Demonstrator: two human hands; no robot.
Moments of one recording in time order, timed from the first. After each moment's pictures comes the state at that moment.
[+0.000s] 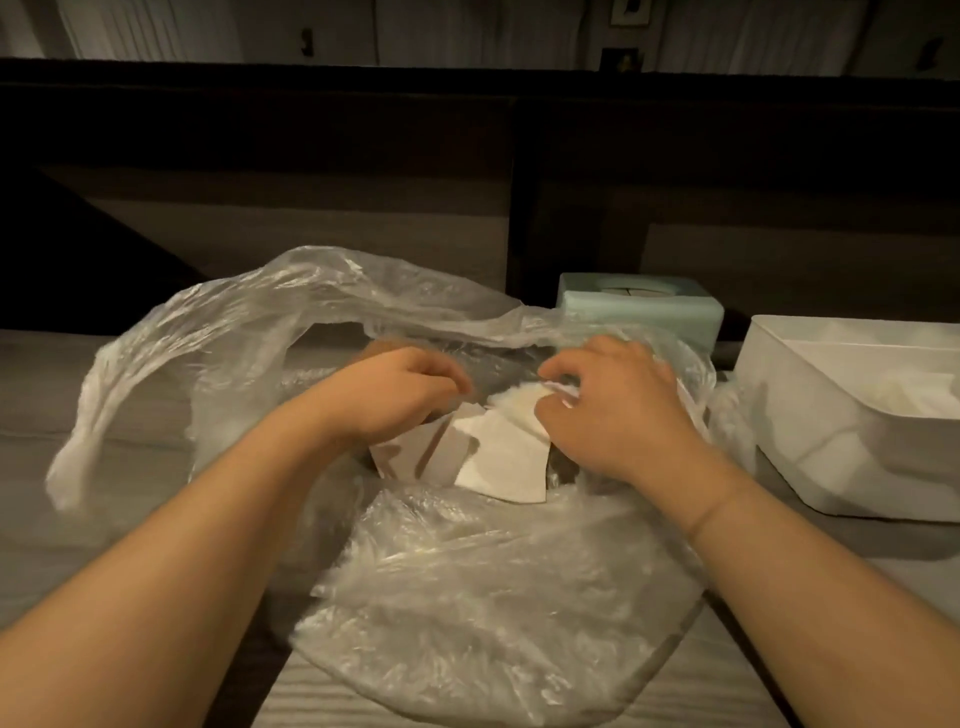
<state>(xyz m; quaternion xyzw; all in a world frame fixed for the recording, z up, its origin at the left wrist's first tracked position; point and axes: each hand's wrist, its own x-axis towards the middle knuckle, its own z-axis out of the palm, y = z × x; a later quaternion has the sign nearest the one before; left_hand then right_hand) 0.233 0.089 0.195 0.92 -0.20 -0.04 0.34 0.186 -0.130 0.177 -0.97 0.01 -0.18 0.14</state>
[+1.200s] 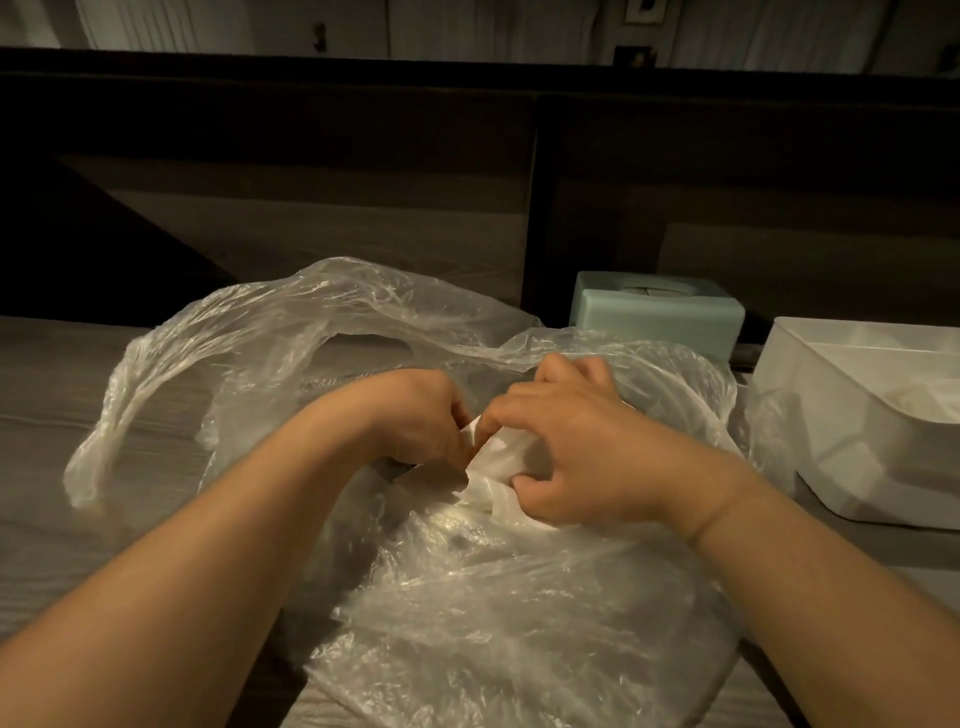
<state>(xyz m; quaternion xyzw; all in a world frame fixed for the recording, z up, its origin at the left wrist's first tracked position) 0.225 0.081 0.197 0.95 -0.15 -0.18 0.22 0.169 -0.103 0.181 -0.96 -0.27 -0.09 0.09</state>
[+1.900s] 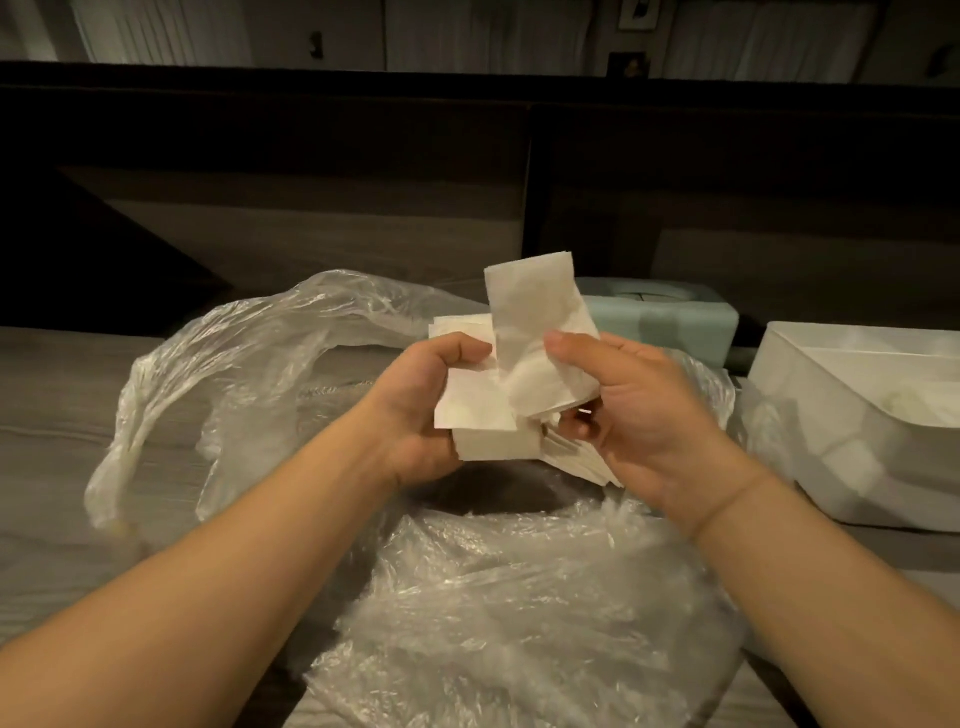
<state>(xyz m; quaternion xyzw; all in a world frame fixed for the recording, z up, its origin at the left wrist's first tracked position) 0.214 0.060 0.196 0.49 0.00 -0.30 0.82 0.165 -0.098 0.199 -0.61 0.04 -0.07 0.79</state>
